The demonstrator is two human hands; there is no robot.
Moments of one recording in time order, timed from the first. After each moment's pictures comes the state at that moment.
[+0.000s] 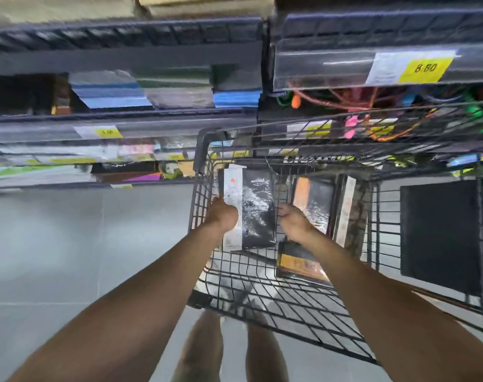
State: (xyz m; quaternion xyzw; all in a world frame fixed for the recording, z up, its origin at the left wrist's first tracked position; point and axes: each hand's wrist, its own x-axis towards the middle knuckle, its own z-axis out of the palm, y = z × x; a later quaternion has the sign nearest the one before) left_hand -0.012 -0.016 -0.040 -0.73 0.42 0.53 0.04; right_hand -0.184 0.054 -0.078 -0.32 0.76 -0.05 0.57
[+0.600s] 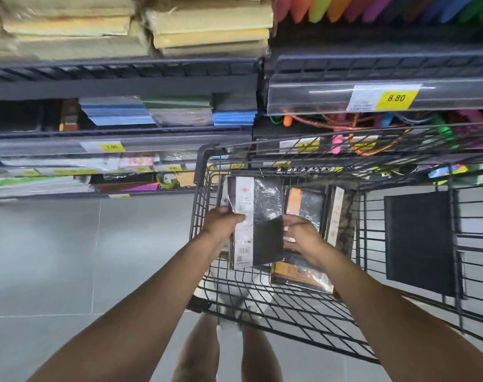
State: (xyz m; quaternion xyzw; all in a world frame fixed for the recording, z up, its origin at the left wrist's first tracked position) left_hand -0.008 -0.012 -0.010 -0.68 0.34 0.65 -0.04; right_hand -0.200 0.070 -0.043 -0.06 0.74 -0.25 0.62
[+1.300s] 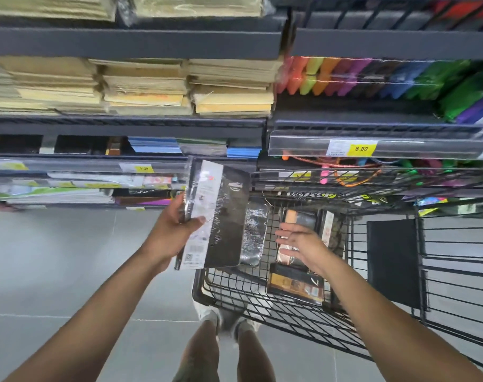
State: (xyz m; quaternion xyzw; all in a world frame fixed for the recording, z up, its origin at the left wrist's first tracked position) left_hand 0.072 -0.028 0.162 -0.61 0.44 0.63 -0.19; right_hand -0.210 0.063 0.055 -0.11 0.71 -0.26 0.65
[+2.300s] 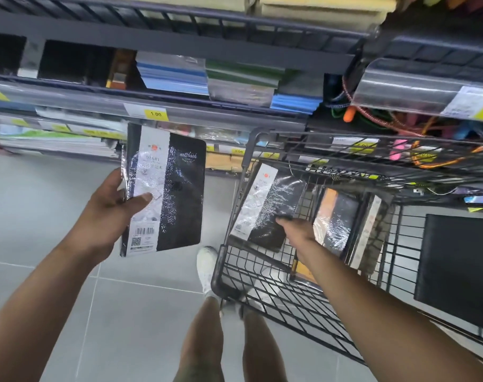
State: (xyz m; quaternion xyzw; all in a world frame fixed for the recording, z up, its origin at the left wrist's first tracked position) left_hand 0.209 -0.033 0.083 -0.68 0.41 0.56 -0.26; right_hand -0.118 0.045 -0.078 -0.09 0.83 -0.13 0.54
